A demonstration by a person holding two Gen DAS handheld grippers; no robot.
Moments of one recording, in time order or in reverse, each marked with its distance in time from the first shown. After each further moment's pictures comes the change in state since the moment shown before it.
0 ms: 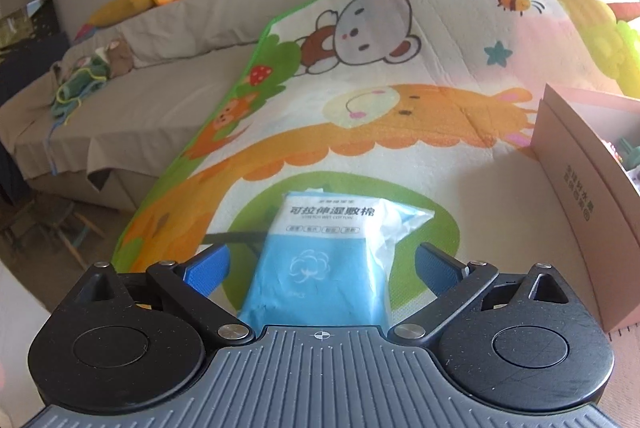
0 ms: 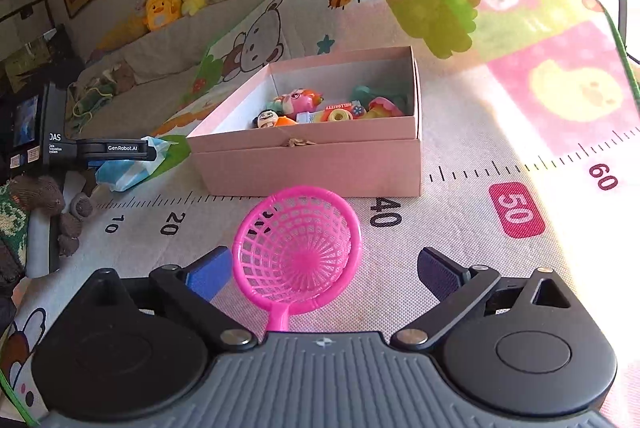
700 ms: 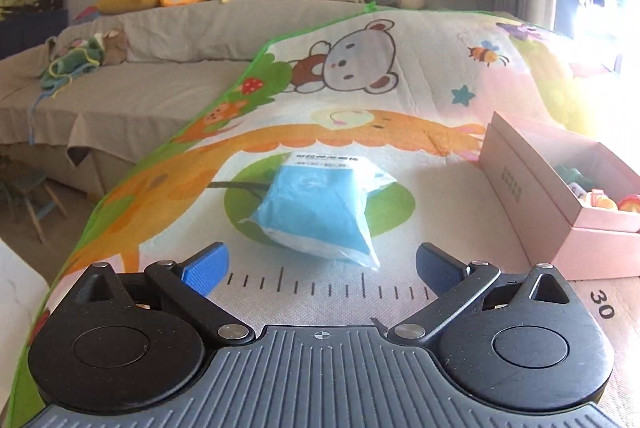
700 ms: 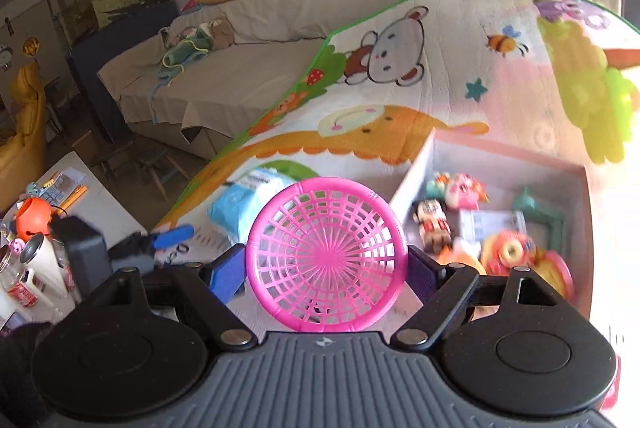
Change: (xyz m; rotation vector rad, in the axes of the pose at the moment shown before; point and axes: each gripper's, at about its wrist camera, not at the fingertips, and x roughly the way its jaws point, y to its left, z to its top) left arm -0.058 0.023 -0.059 -0.152 -0.127 -0.134; right arm 0.018 0.093 0.098 -0.192 0.159 0.233
